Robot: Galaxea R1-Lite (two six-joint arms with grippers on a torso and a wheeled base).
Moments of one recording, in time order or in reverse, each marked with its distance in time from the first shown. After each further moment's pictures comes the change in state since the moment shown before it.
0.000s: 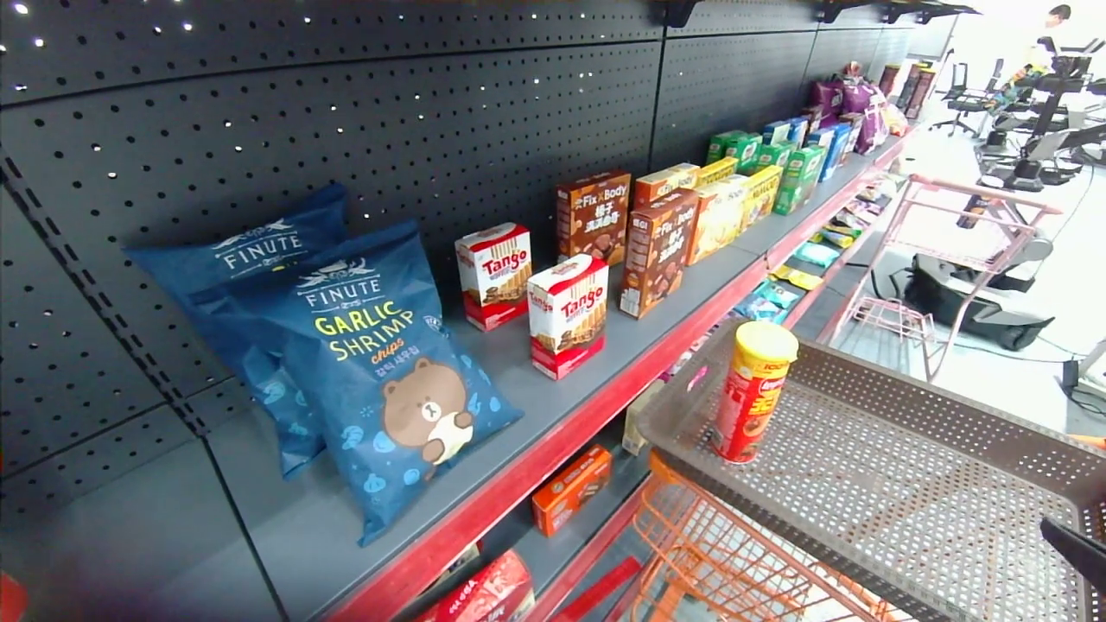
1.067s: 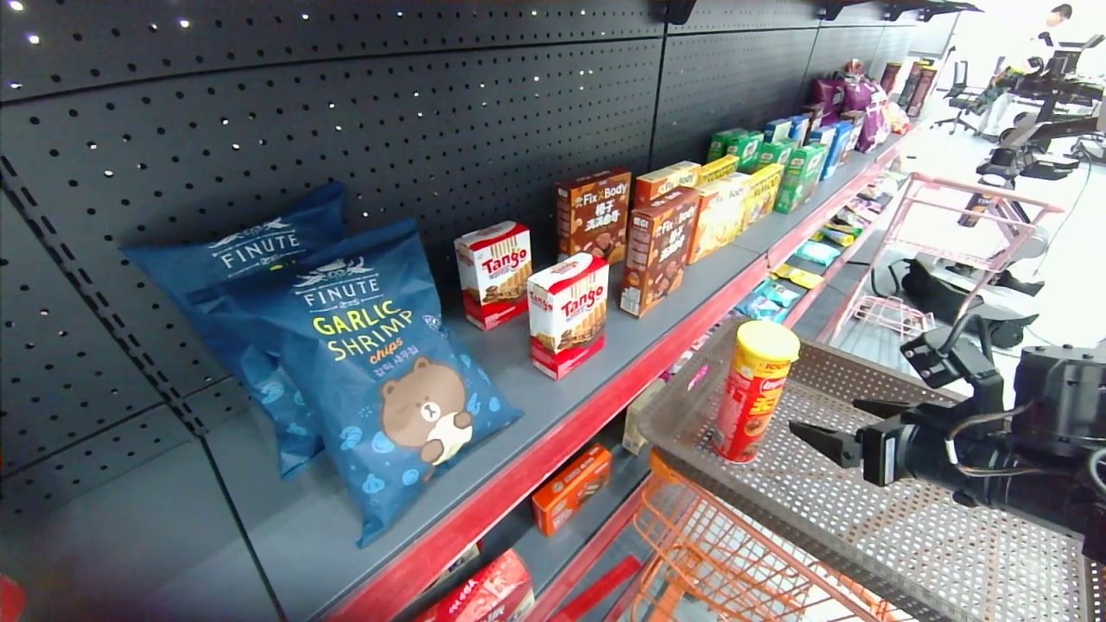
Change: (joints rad) left arm 0.001 0.000 0.000 0.000 0.000 0.000; right arm 0.116 0.889 -0.214 -0.561 0.184 -0.070
